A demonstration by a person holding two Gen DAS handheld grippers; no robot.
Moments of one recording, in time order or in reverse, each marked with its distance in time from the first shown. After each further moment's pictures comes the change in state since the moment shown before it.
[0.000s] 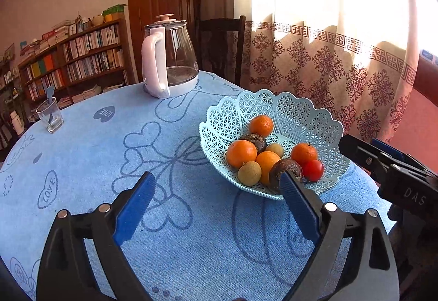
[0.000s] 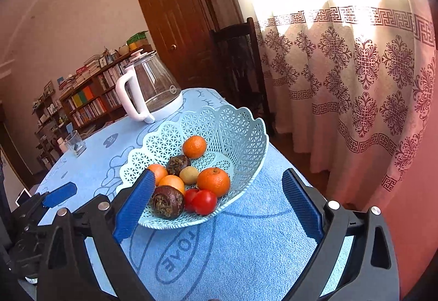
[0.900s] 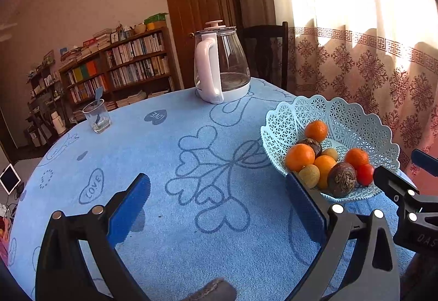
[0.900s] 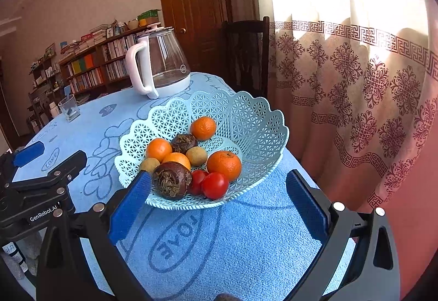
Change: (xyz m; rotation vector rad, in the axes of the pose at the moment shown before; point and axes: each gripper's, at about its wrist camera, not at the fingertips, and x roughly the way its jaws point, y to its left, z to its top) left arm -0.002 0.022 -0.007 -0.021 -0.038 0.243; right arm 0.012 0.031 -0.011 -0.170 0.035 -0.073
